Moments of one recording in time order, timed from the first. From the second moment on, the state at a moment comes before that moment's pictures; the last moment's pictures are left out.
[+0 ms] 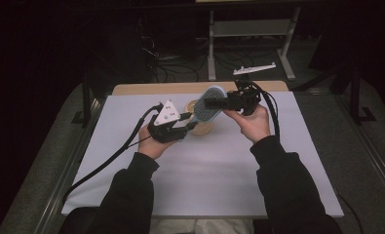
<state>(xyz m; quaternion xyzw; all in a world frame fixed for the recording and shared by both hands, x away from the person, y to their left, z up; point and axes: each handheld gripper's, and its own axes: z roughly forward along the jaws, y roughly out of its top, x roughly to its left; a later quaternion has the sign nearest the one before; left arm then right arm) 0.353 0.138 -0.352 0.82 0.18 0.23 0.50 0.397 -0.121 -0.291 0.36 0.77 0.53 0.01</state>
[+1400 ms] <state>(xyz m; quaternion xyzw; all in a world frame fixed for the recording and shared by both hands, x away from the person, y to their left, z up) 0.365 0.197 -0.354 0.80 0.21 0.09 0.55 0.379 -0.154 -0.267 0.33 0.80 0.50 0.05</state>
